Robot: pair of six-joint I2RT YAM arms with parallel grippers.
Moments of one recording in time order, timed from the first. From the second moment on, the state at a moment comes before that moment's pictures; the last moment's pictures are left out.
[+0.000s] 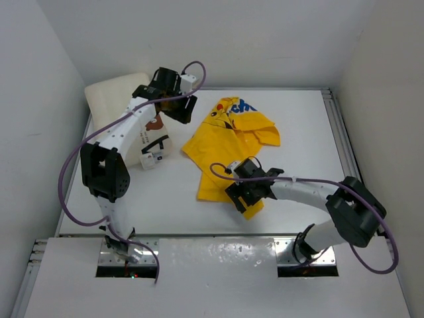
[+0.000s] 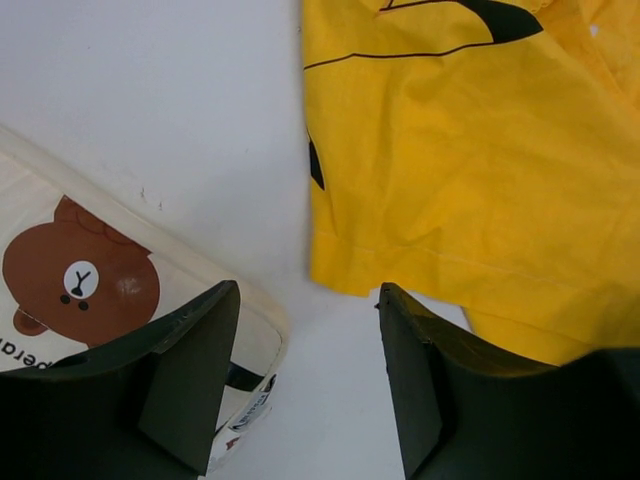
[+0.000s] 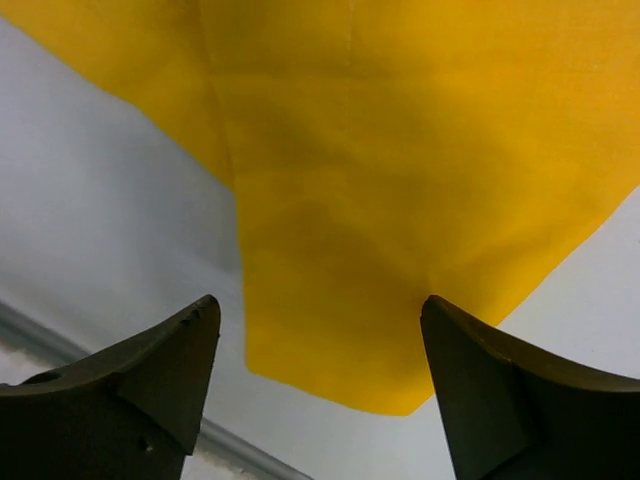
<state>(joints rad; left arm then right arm) -0.31 1.87 1.80 -0.80 0.16 0.25 0.77 1.44 0.68 -0.41 -0.03 0.09</state>
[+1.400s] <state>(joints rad) -0.28 1.87 1.80 -0.78 0.11 0.24 0.54 1.03 1.48 -0.23 -0.27 0.15</state>
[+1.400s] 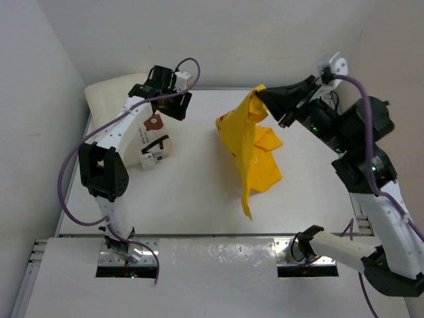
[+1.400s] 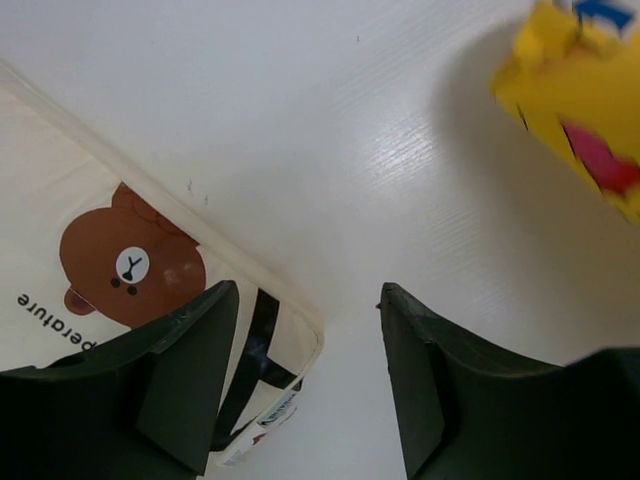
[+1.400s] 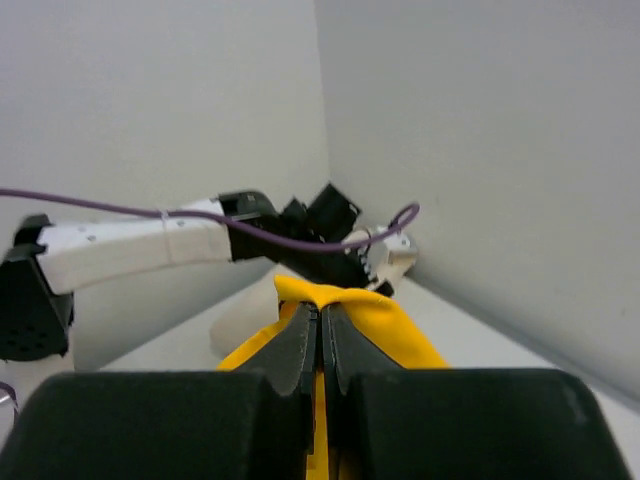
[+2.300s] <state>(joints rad) -0.28 1.85 1.83 -0.78 0.09 0.26 0.31 1.83 1.57 -0.69 -0.19 0.19</state>
